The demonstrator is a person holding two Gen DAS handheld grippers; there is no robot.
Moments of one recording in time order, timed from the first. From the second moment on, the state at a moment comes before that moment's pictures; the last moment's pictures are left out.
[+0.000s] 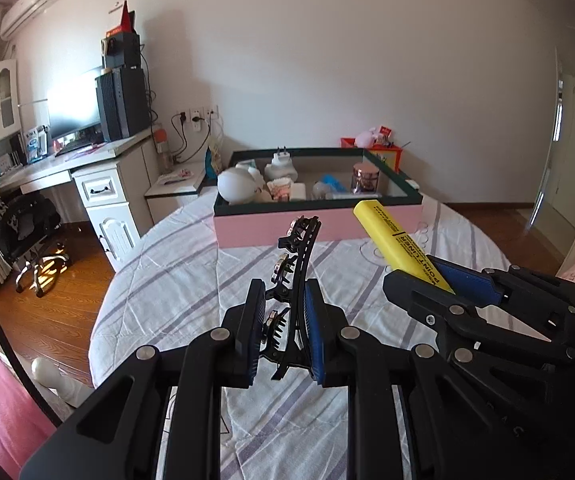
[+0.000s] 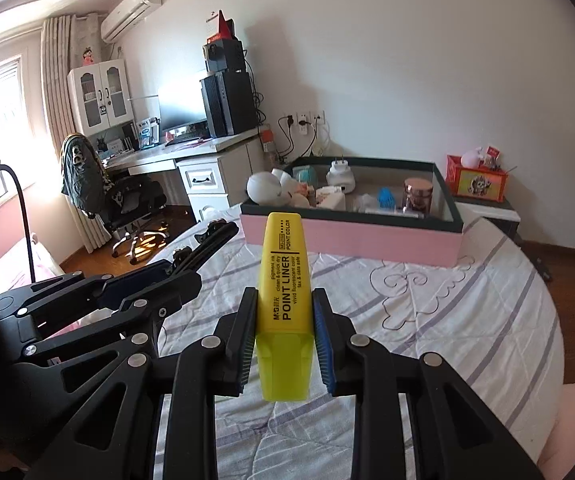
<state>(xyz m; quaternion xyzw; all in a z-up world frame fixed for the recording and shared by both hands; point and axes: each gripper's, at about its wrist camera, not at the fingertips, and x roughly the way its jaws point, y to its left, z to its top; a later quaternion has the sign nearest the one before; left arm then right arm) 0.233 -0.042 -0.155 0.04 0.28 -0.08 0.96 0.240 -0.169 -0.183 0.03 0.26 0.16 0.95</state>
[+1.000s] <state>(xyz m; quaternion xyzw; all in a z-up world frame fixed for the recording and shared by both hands) 0.102 -0.035 -0.036 0.03 0.11 -0.07 0.99 0.096 -0.147 -0.058 -0.04 0.07 0.09 0.99</state>
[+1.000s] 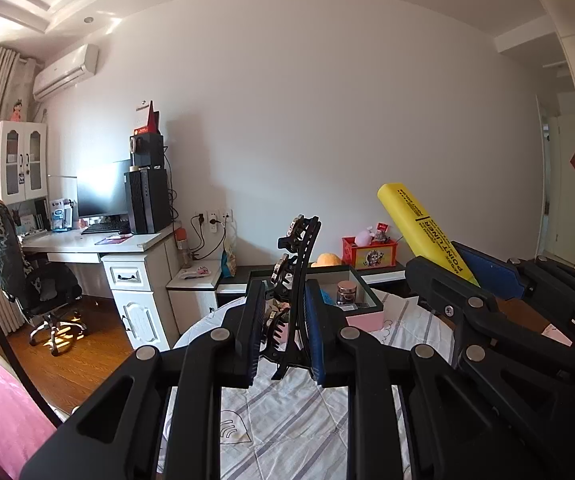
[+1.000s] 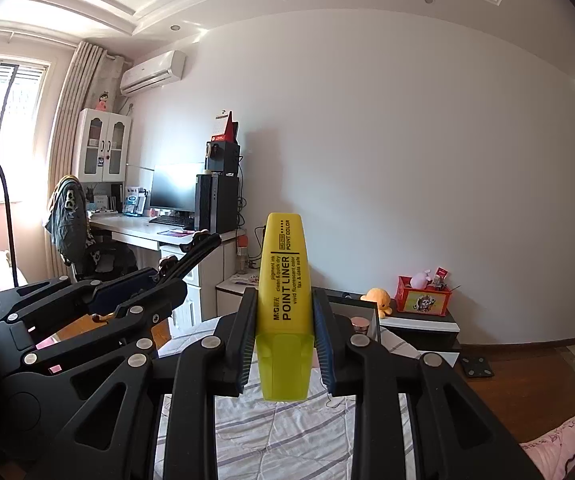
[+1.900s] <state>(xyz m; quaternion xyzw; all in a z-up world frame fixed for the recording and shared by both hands) 0.406 -0.078 -0.083 0.05 0.22 -0.10 0.97 0.380 -0.183 -0.099 -0.06 0.19 0.08 0.98</state>
